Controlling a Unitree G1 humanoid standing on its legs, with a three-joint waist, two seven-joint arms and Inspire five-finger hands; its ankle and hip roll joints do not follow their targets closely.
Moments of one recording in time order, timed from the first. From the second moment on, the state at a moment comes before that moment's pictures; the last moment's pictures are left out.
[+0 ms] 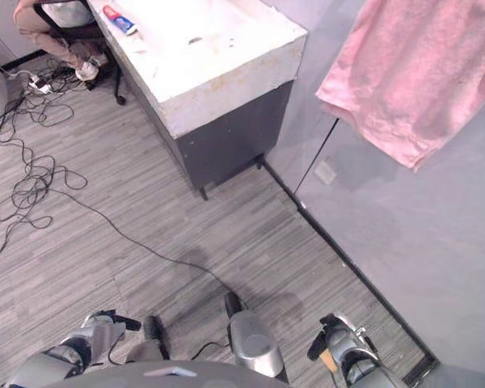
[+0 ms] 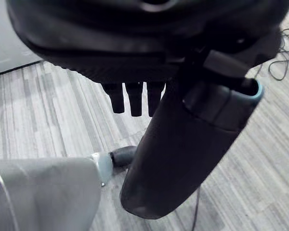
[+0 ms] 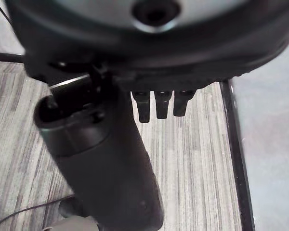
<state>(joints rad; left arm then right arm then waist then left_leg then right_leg) -0.22 0.22 -0.26 1.23 -0.47 0.18 0.34 -0.14 -0.45 0.45 1.13 -0.10 0.21 -0.08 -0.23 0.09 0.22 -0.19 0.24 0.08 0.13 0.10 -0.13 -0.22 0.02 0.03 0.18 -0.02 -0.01</state>
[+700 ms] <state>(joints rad) -0.19 0.30 -0.17 1.16 -0.43 0.19 0.32 -0.08 -0.36 0.40 1.07 -0.19 0.19 0.02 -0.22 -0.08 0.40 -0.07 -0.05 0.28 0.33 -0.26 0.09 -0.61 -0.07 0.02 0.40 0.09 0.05</state>
